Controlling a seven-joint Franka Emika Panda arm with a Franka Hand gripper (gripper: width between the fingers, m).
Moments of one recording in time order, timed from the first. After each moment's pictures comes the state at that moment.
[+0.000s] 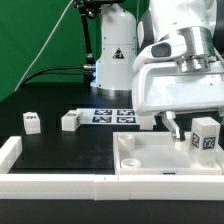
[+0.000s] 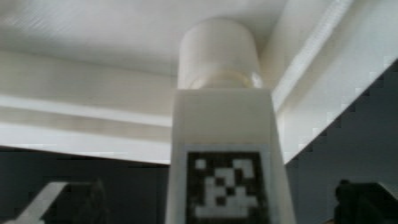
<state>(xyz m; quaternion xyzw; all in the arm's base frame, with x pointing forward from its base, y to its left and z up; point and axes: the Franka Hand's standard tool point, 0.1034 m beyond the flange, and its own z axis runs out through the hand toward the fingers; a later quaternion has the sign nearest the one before) 0.608 0.111 0.076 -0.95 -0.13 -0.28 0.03</state>
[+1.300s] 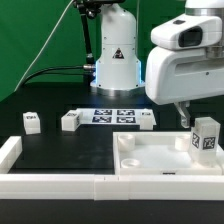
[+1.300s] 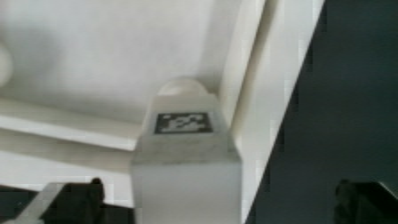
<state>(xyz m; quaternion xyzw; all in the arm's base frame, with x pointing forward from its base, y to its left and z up) 0.614 0.123 0.098 -0.99 -0.14 0.01 0.03</state>
